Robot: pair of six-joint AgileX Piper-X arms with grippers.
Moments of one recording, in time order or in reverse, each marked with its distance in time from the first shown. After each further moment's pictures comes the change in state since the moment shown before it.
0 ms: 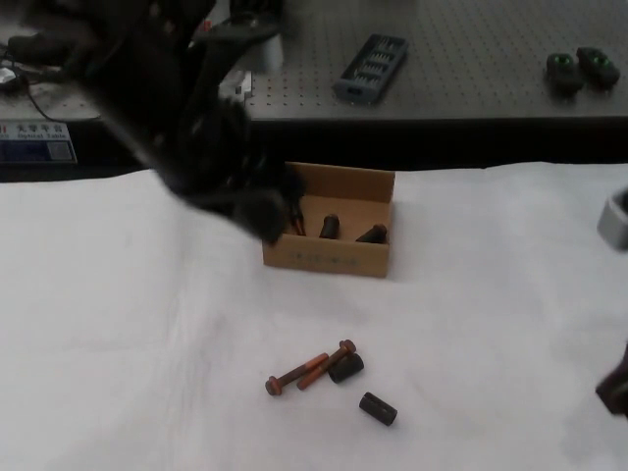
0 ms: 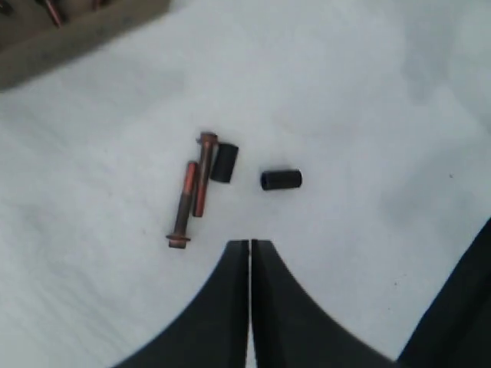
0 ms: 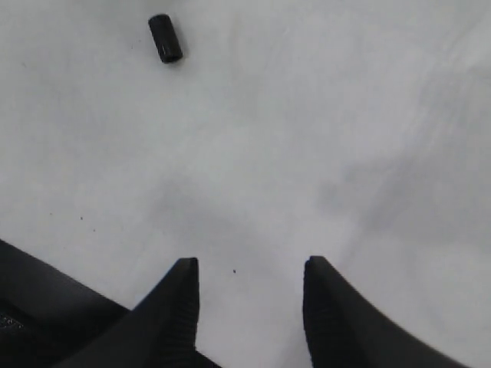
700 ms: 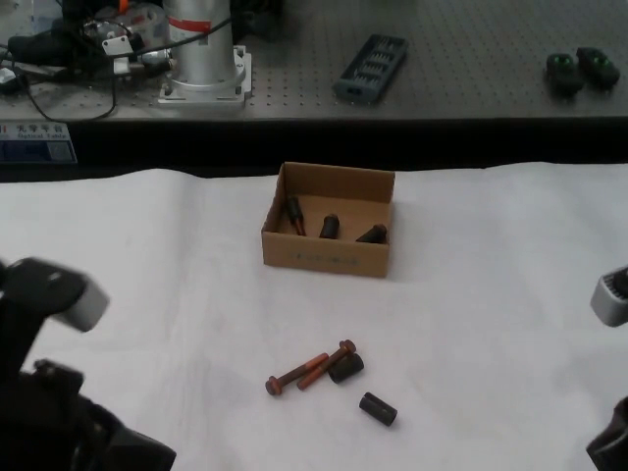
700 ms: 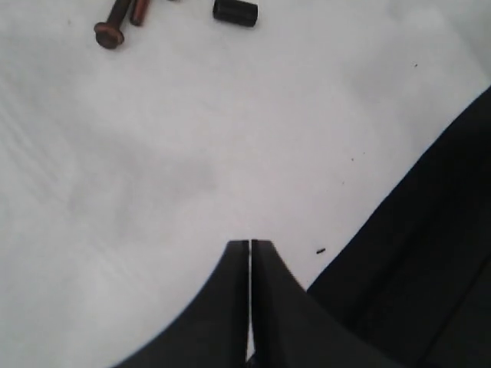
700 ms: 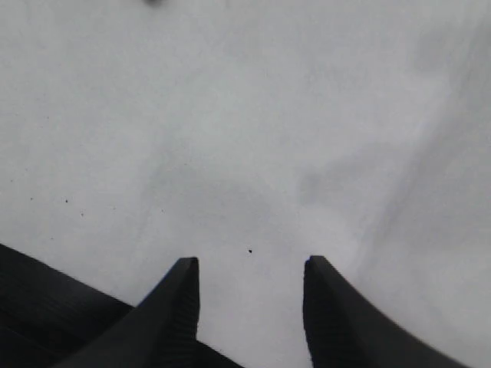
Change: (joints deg) left arm -0.4 -46.0 49.7 -19.2 1.3 -14.1; right arm 0.0 -2.0 8.8 -6.9 -0.8 5.4
